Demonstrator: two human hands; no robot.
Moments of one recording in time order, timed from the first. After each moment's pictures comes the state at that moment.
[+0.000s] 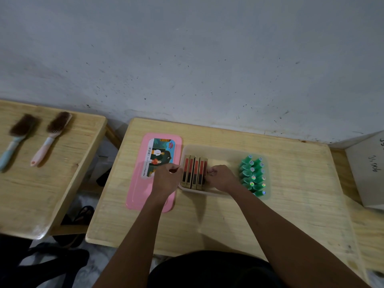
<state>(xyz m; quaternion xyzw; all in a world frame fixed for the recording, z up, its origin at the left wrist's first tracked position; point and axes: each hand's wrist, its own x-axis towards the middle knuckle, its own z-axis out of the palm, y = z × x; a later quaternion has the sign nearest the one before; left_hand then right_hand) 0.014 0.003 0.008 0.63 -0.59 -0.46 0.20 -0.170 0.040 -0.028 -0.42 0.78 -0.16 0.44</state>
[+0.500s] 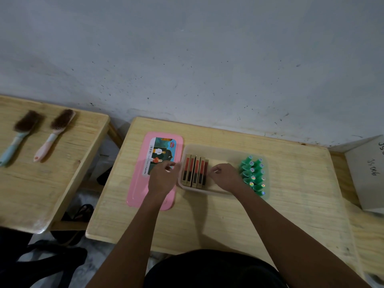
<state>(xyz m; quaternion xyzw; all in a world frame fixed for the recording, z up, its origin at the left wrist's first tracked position) 0.022 -0.004 -0.006 0.66 -0.60 -0.41 0.19 -0.179 0.049 -0.010 -0.46 0.79 -0.16 0.38</state>
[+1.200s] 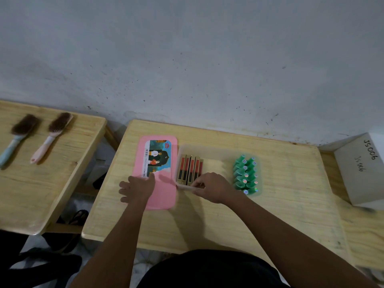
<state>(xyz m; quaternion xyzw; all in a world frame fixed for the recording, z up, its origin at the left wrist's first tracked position) 0.063 0.001 -0.032 0.87 -0.40 -0.30 0.06 -0.150 0.074 0.010 -0.66 0.66 -0.05 0.34</state>
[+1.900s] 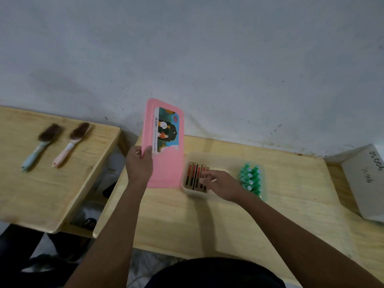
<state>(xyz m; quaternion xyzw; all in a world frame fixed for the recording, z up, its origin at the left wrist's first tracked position) 0.066 -0.012 0.078 0.70 -0.50 -0.32 0.41 -0.161 0.077 0.036 -0.55 0.67 -0.21 0.44</state>
